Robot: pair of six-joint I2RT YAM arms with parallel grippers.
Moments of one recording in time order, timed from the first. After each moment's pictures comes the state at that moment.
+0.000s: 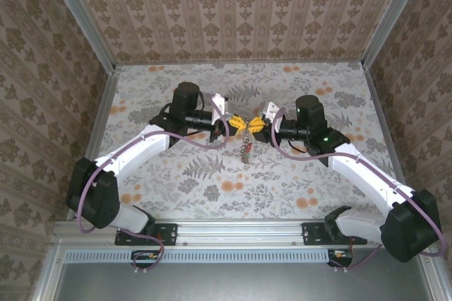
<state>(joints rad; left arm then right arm) -0.61 1.44 1.04 -0.05 1.03 0.41 0.43 1.18 0.85 -0.08 -0.69 -0.36</state>
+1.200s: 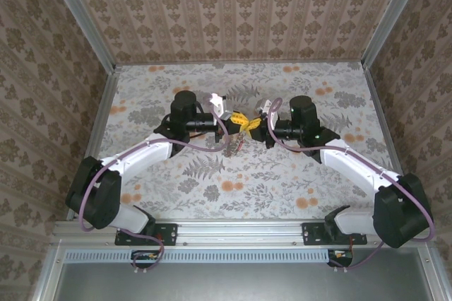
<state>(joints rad) -0.63 1.44 0.89 0.39 0.94 0.15 0.43 1.28 0.81 0.04 -0.73 -0.15</state>
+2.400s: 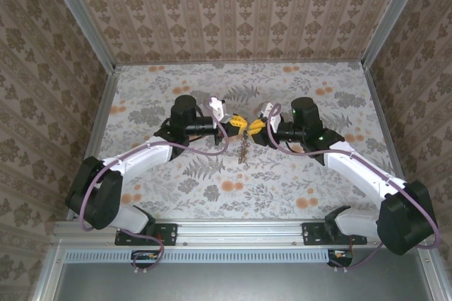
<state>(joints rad) -0.63 1.44 0.84 0.42 0.89 0.17 0.43 1.23 0.82 -0.06 -0.66 -0.26</state>
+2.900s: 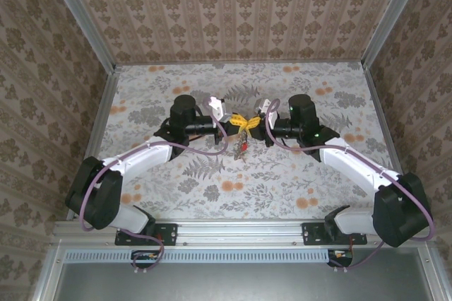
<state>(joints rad) -0.63 1.44 0.84 0.44 0.88 0.16 0.43 1.29 0.84 0.02 -0.71 -0.21</state>
